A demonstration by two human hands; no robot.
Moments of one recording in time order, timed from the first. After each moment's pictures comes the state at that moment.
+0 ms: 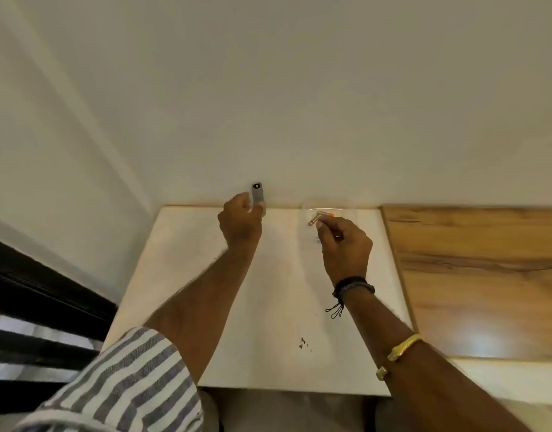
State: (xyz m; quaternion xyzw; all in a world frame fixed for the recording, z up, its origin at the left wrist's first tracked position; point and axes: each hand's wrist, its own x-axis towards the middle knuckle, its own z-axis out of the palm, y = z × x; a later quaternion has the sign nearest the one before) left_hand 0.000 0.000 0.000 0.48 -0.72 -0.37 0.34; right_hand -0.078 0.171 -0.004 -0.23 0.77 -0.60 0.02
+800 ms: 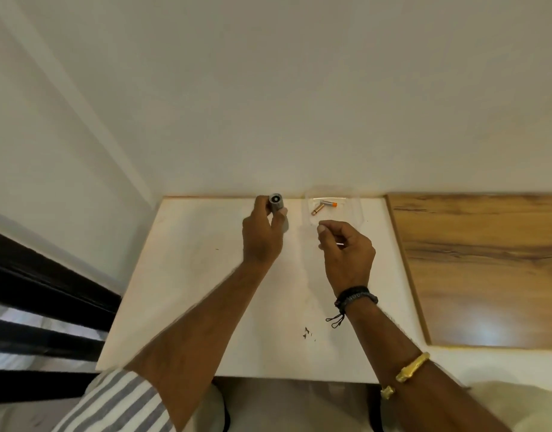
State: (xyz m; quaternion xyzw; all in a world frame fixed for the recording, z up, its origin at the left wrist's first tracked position) left_hand 0.007 0.046 -0.018 0.37 -0.78 -0.39 0.33; right_hand -0.061 0.181 -0.022 -0.17 0.75 -0.64 0.07
